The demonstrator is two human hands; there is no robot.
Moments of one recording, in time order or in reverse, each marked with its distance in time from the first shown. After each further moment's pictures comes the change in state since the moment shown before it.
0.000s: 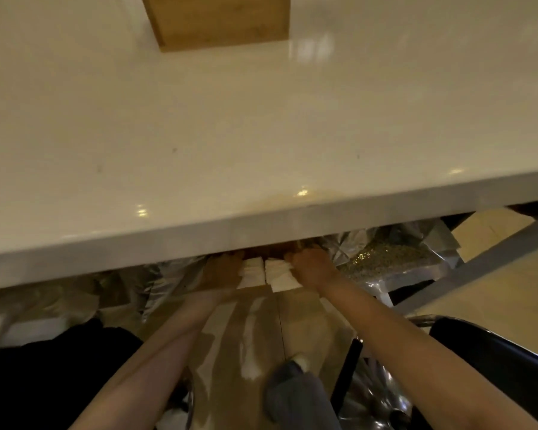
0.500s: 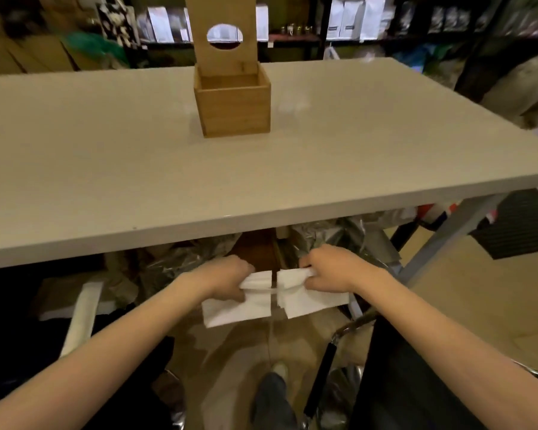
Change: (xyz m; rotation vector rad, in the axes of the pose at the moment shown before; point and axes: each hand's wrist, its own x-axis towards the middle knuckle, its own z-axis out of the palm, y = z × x) left_hand -0.179 0.041 -0.145 0.099 -0.154 0.358; right_hand -0.192 -0.029 -0.180 0.160 -0.064 -0.035
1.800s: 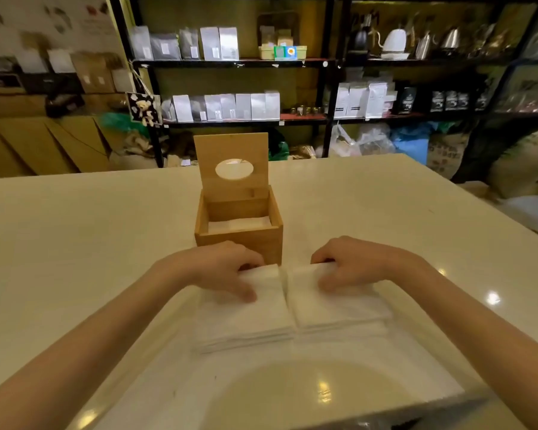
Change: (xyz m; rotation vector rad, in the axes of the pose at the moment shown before) left_hand 0.035 -0.049 -0.233 -0.165 0.142 0.071; right_hand 0.093 0.048 -0.214 0.174 0.041 -0.049
